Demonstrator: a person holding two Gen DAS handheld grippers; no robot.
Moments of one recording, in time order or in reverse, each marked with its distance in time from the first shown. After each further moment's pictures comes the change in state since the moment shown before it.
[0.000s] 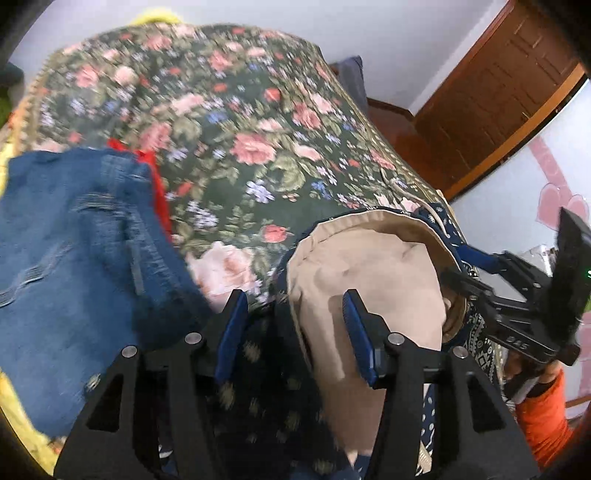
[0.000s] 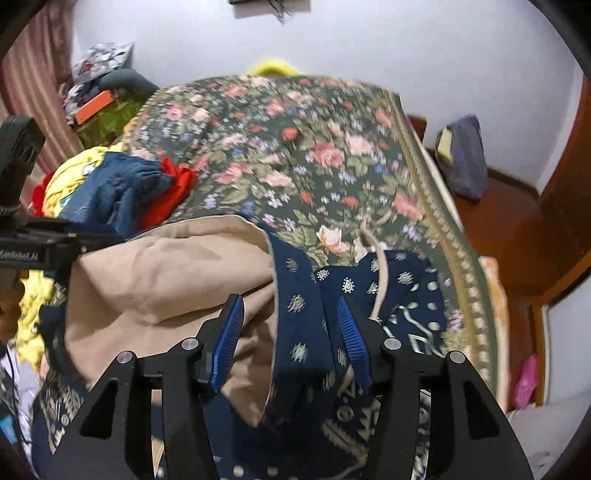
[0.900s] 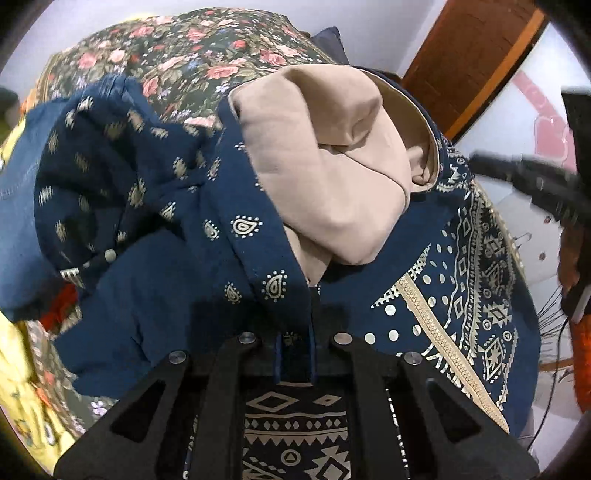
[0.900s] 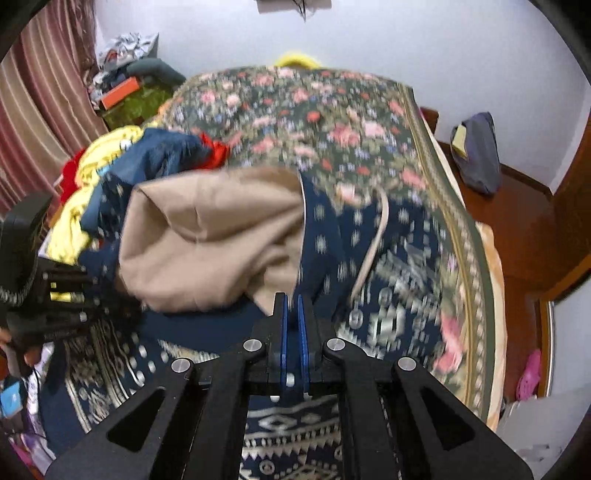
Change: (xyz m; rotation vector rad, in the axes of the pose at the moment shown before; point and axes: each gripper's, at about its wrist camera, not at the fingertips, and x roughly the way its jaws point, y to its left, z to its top) left arm -0.013 -0.032 -0.131 0.122 0.028 0.073; right arm -0.053 0.008 -0.050 -0.073 0.034 0.048
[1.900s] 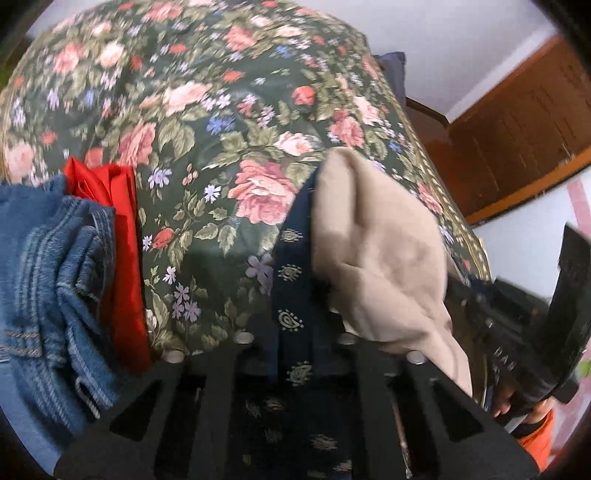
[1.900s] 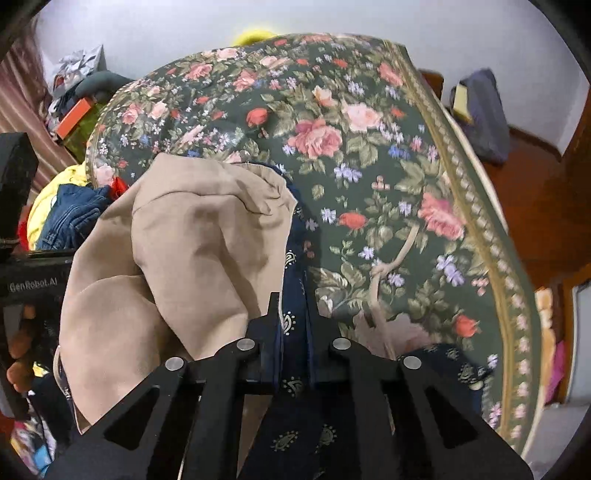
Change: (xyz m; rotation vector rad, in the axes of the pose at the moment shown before) left arm 0.074 0.065 0.207 -0.238 0.039 -0.001; right arm 0.125 -0.062 0.116 0.143 0.071 0.034
